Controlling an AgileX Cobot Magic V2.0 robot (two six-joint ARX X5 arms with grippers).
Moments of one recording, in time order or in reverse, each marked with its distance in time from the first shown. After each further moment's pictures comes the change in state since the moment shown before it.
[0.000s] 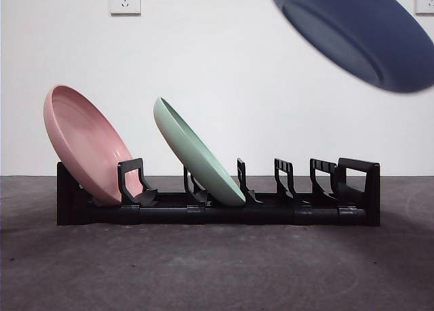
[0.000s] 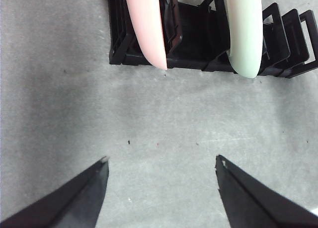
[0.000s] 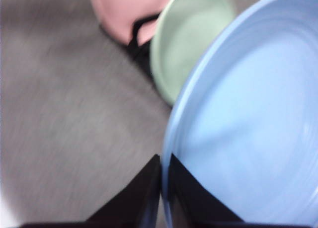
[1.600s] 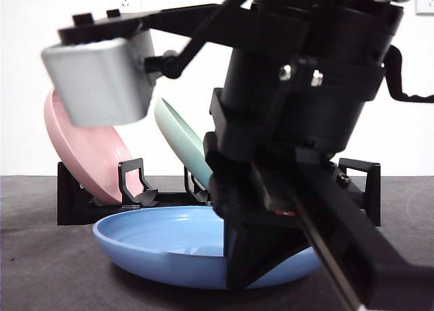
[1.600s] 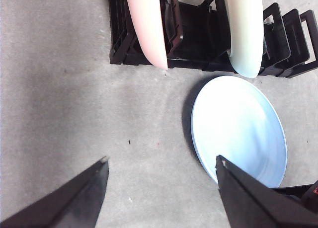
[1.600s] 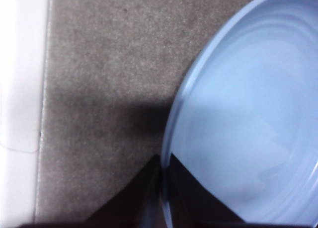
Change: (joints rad) left arm 0.000 0.000 0.000 -0.001 0.000 0.000; right arm 0.080 0.624 -0.080 0.244 -0.157 -0.469
